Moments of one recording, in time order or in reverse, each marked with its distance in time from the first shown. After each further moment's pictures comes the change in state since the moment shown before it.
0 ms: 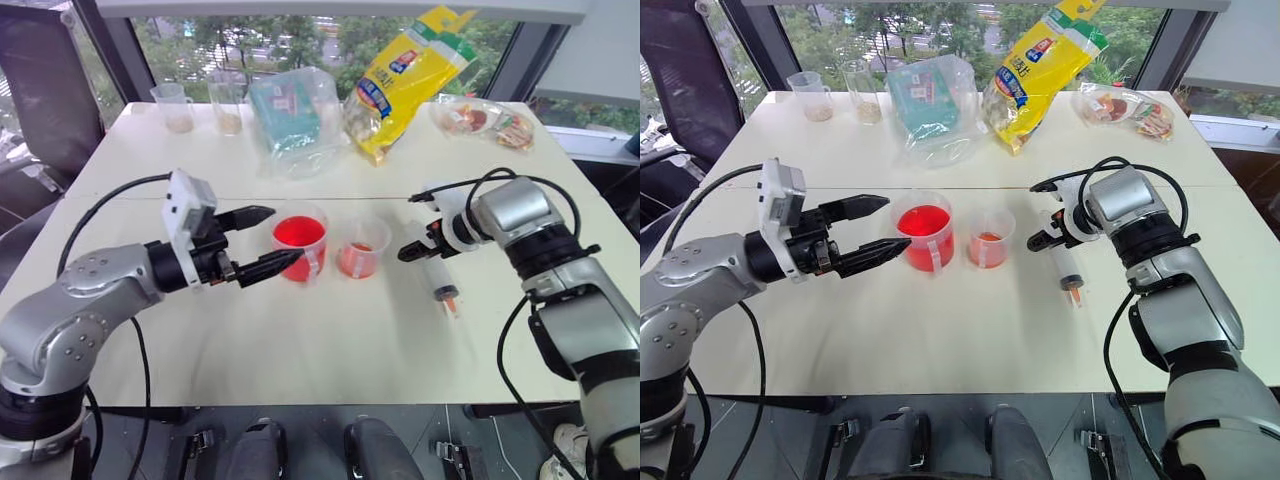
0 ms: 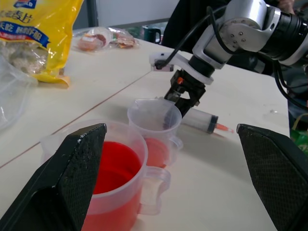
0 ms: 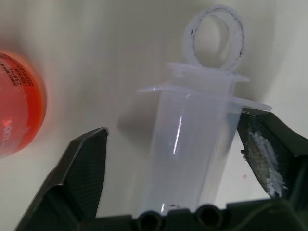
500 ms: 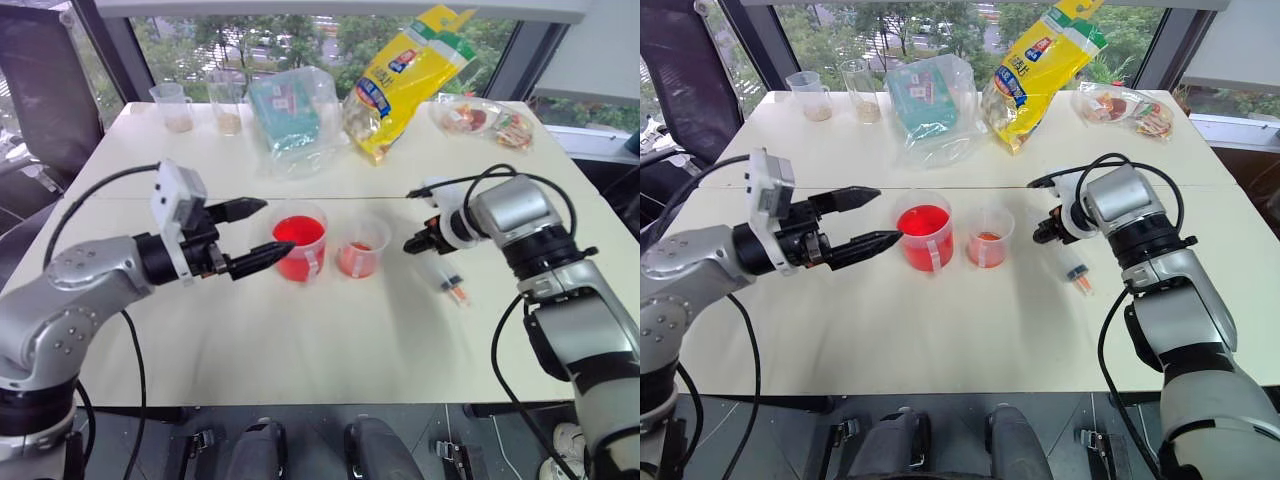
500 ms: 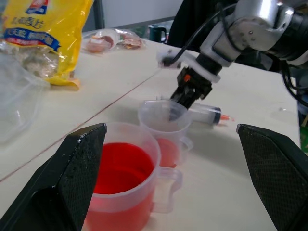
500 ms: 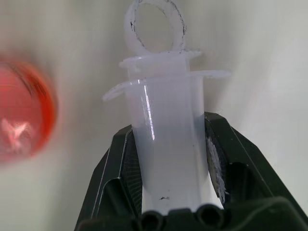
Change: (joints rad) left arm -0.047 0.066 0.020 0.051 0.001 -0.001 -0.035; right arm 0.030 0.001 -0.179 -0.157 -0.038 -0.037 -0.054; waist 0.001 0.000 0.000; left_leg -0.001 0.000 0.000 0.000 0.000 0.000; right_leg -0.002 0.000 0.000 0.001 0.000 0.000
